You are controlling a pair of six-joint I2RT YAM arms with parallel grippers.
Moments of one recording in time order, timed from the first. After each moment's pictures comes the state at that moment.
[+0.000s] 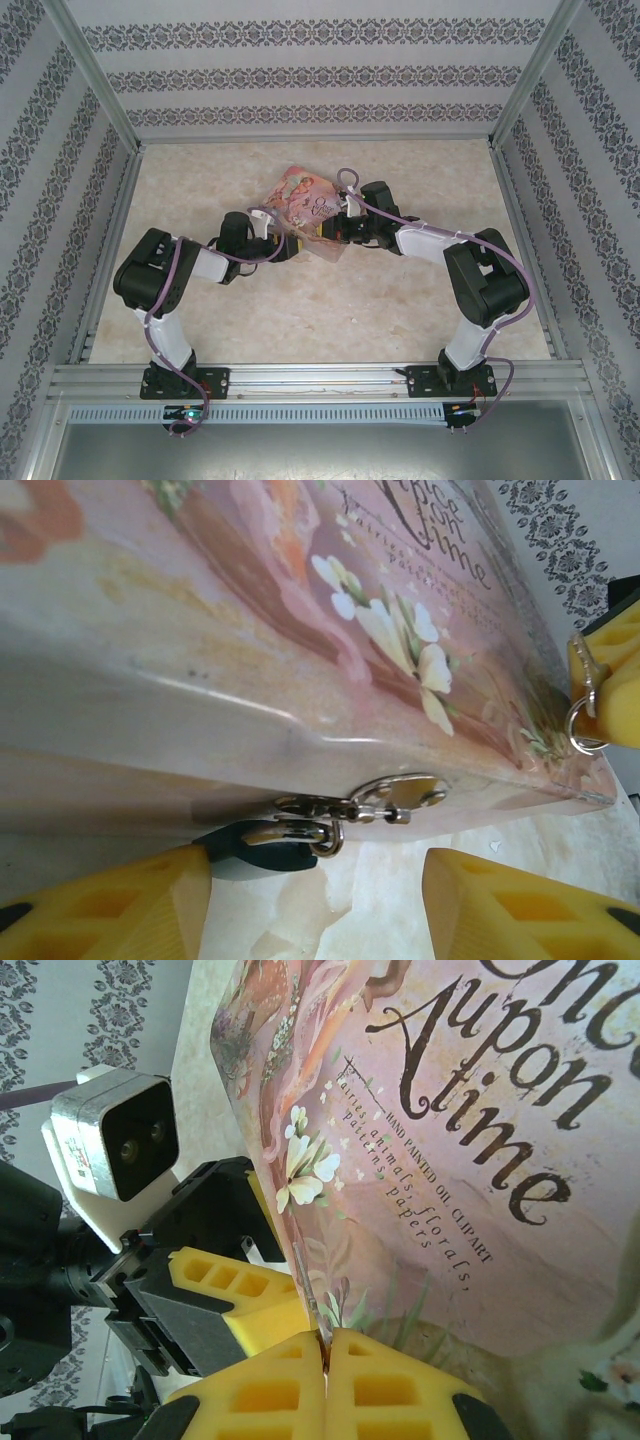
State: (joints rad) left arm -0.29 1.84 0.64 0.67 0.66 -0.45; right arm 0.45 1.76 0.97 0.09 -0.70 0.65
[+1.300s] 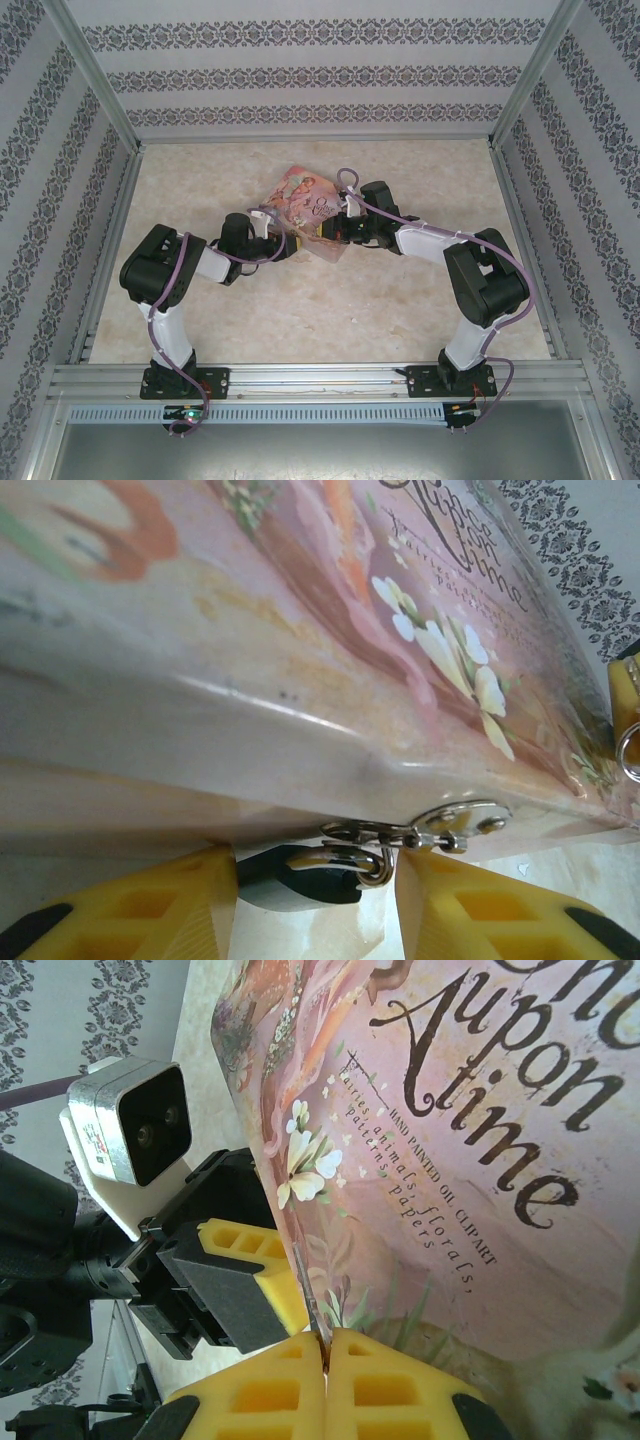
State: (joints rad) left arm -0.30 1.89 0.64 0.76 0.63 -0.46; right arm 0.45 1.76 0.97 0.08 -0.70 0.65
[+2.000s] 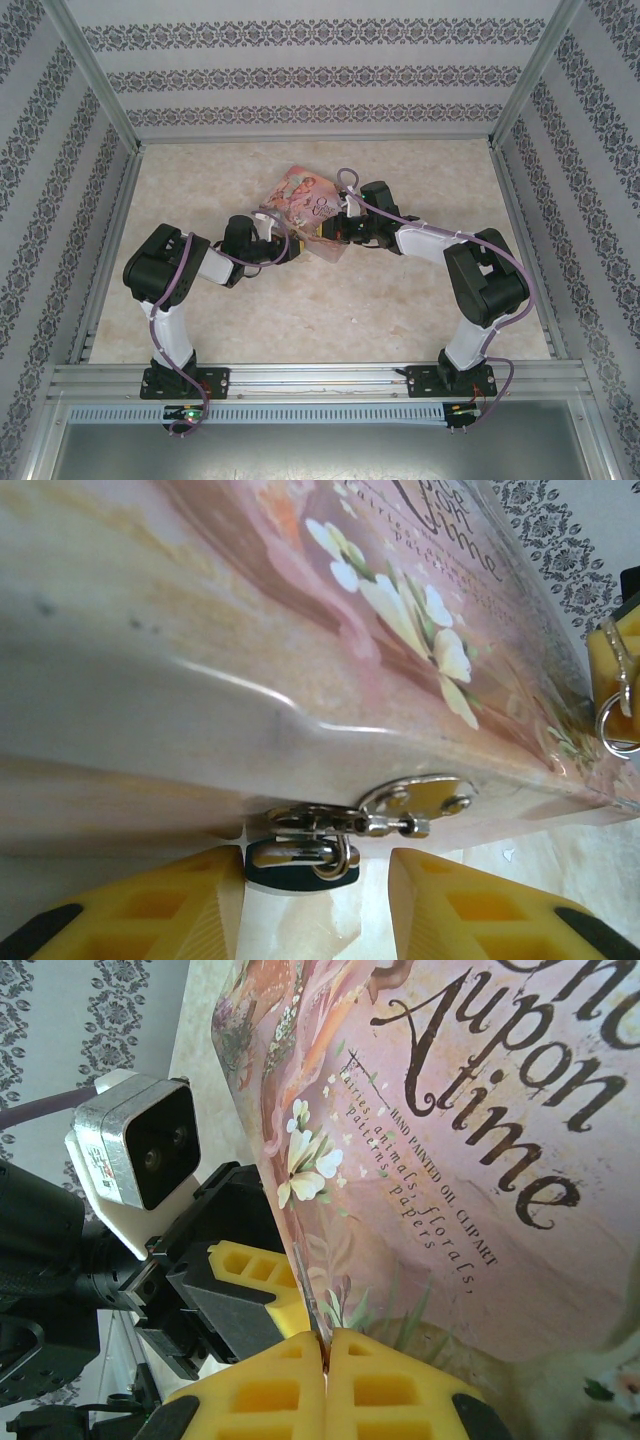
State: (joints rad) left arm -0.32 1.91 0.64 0.79 0.65 -0.46; right arm 0.45 1.76 0.97 0.08 -0.70 0.65
